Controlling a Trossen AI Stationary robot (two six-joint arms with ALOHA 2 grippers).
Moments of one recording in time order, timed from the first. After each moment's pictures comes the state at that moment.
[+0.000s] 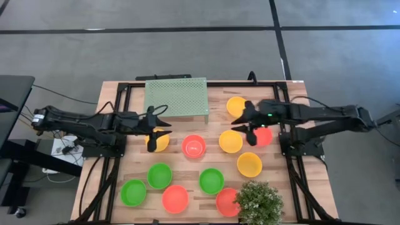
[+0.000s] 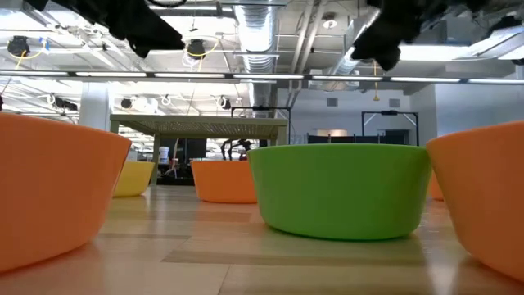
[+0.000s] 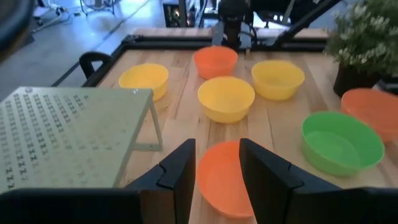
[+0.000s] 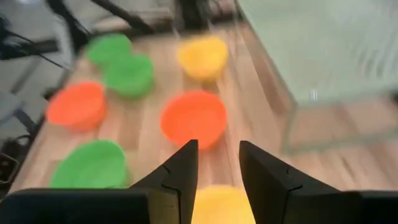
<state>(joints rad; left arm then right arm) -0.10 0.81 0.59 -0.14 -0.22 0.01 -0.07 0.98 0.79 -0.36 -0.04 0.14</state>
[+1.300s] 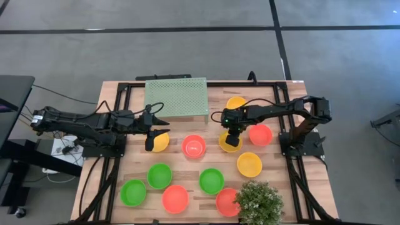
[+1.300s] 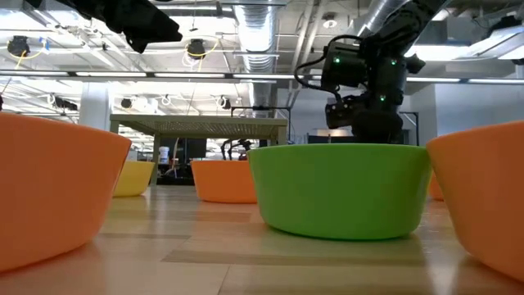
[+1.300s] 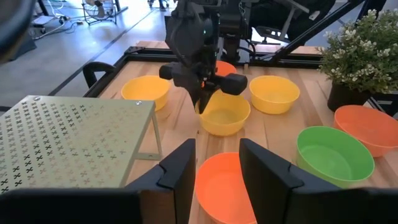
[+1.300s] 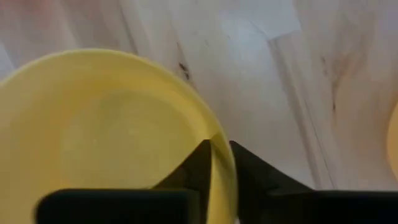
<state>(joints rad) -0.10 0.77 0.60 -0.14 -0.22 -0.01 -0.20 1.62 0.88 -0.55 -0.01 0.14</state>
